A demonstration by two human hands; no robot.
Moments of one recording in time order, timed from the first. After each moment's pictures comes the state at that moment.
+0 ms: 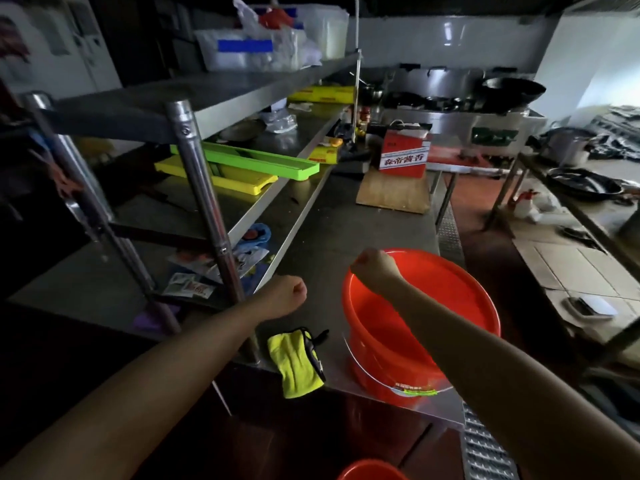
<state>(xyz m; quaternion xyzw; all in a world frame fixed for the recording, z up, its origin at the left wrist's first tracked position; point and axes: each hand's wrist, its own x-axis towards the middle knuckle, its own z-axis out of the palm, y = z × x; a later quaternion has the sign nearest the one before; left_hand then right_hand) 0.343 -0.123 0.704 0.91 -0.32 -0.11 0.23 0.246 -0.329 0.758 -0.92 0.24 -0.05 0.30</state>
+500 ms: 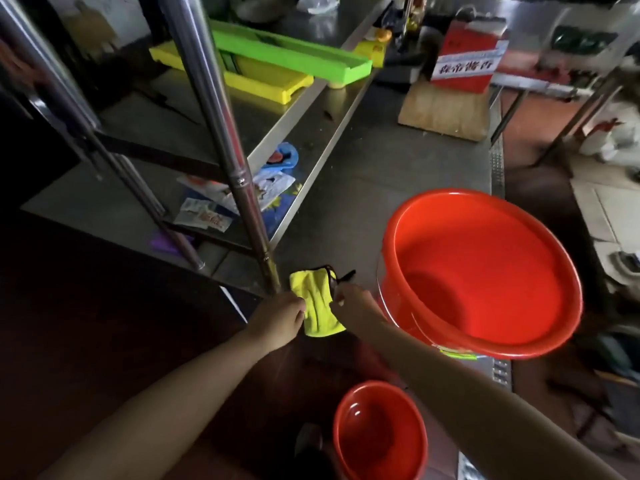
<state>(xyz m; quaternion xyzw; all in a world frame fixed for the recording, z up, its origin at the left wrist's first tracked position) 0.305 -0.042 0.552 0.91 -0.38 -0.08 0.14 0.240 -0.234 0.575 -0.91 0.17 0.12 0.35</state>
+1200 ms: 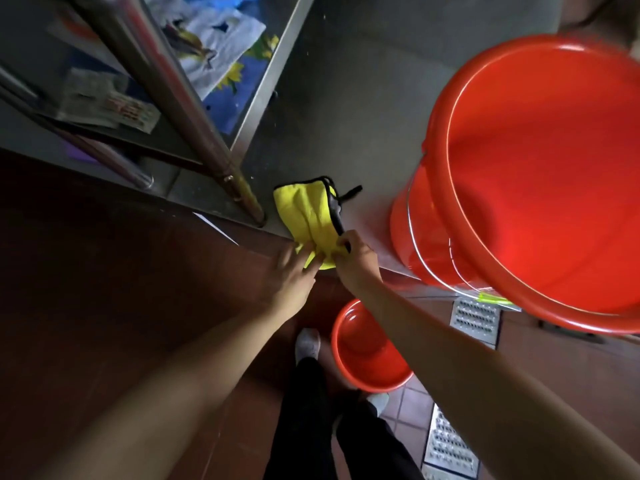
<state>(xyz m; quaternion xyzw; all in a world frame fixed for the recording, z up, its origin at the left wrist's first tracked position) 0.287 -0.065 0.388 0.91 -0.41 -0.07 0.04 0.250 -0.230 0.418 -0.82 0.34 0.08 0.45</state>
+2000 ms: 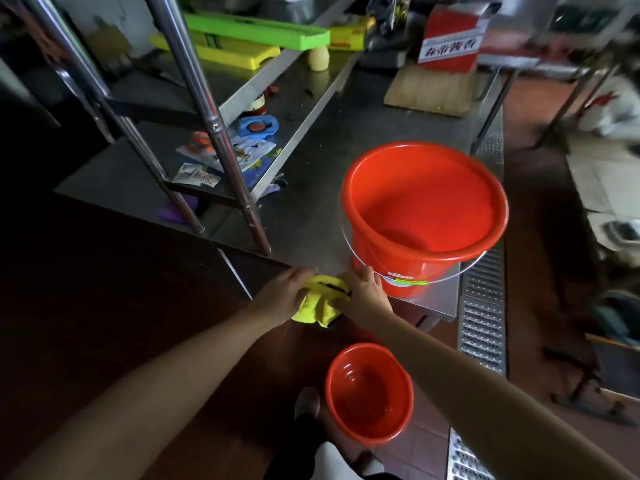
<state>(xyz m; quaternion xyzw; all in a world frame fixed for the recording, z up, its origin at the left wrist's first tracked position) 0.154 -0.064 0.586 0.89 -0.38 -0.07 0.25 0.076 -0.261 0.563 -0.93 0.16 0.07 0.32</state>
